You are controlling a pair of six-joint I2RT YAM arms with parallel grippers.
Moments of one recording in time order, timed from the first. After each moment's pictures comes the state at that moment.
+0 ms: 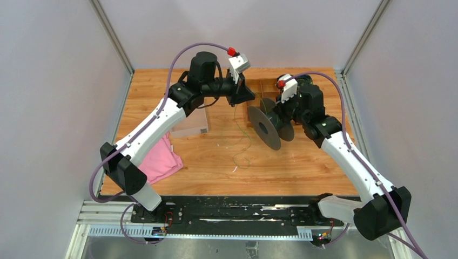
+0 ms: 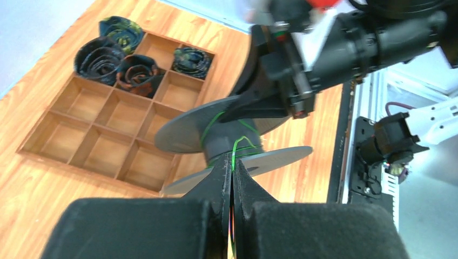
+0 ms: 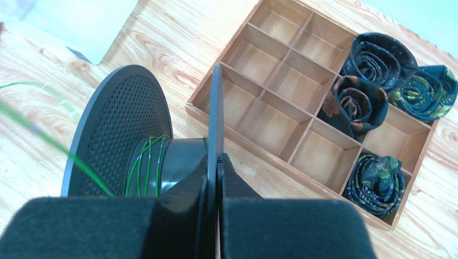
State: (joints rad) left arm -0.65 1.60 1.67 -0.39 0.64 0.04; right arm 0.39 1.18 1.07 -0.34 -0.16 -0.17
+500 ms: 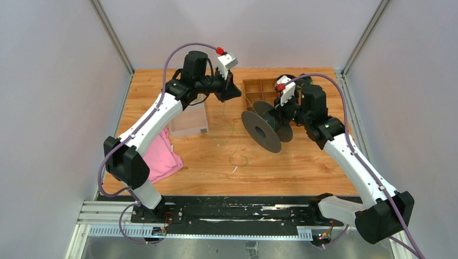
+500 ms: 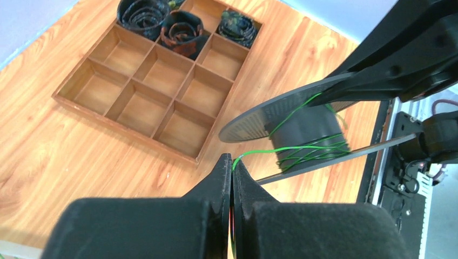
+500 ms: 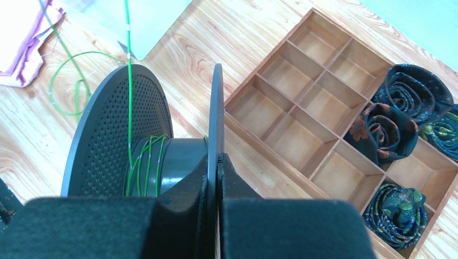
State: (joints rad) left arm -0.50 1.64 1.63 -0.39 0.65 0.06; right arm 0.39 1.14 1.07 -0.36 -0.33 -0.22
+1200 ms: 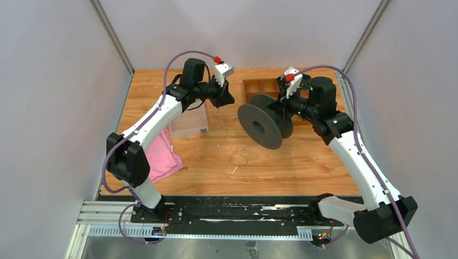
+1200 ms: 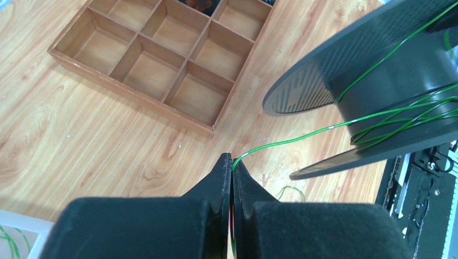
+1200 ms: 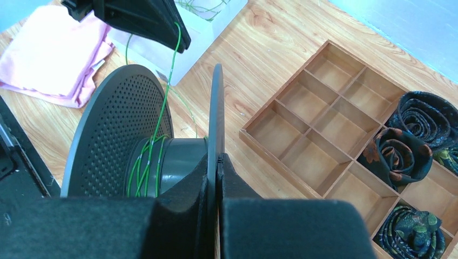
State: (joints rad) left arm -0.44 1.66 1.51 -0.39 0.66 0.15; right arm 0.35 1.14 1.19 -0.43 -0.47 -0.16
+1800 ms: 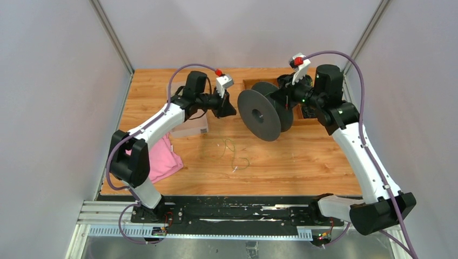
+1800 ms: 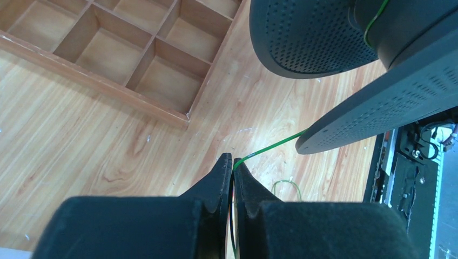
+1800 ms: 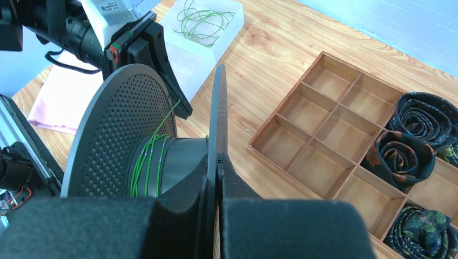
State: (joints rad) left arm -0.44 1.66 1.31 -0.22 0.73 0.12; right arm 0.30 1.21 1.35 -0.47 -0.50 -0.03
